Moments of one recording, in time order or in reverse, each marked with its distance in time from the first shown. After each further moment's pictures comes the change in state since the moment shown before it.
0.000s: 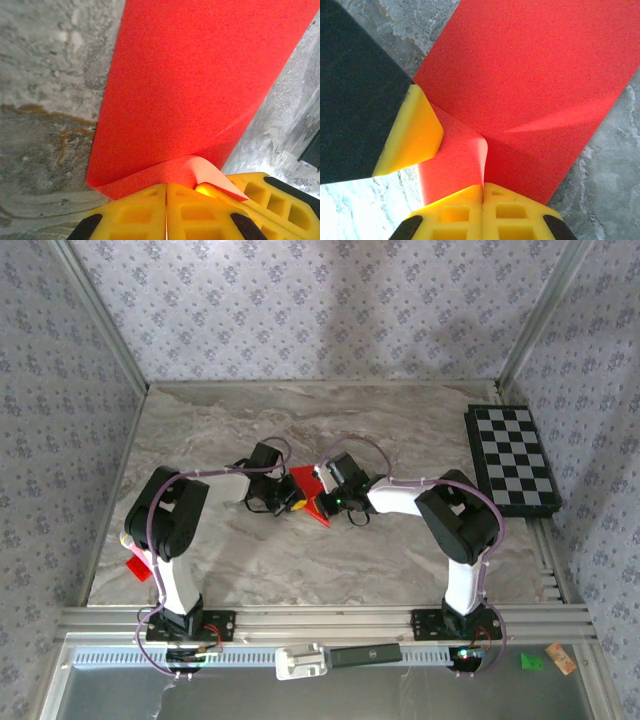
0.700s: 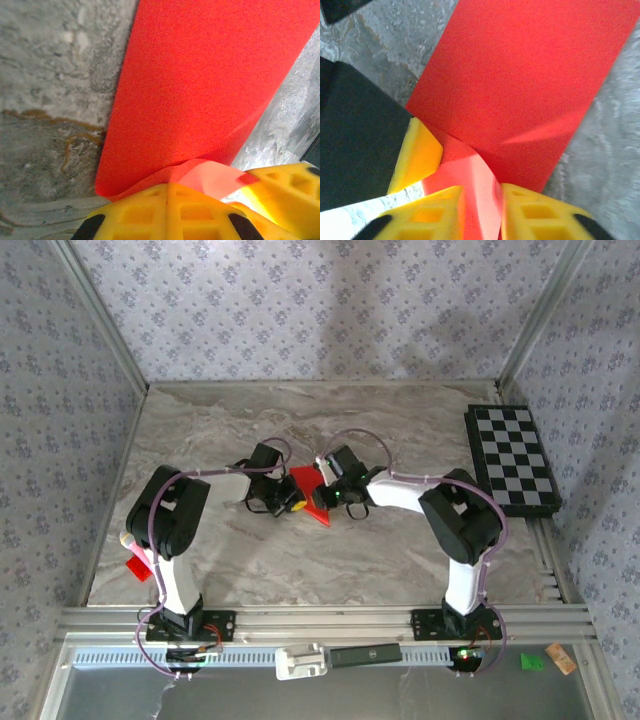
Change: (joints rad) left arm 0.000 0.014 0.002 -0.004 0.001 0.004; right arm -0.015 -0.020 0.085 -0.122 0.026 0.071
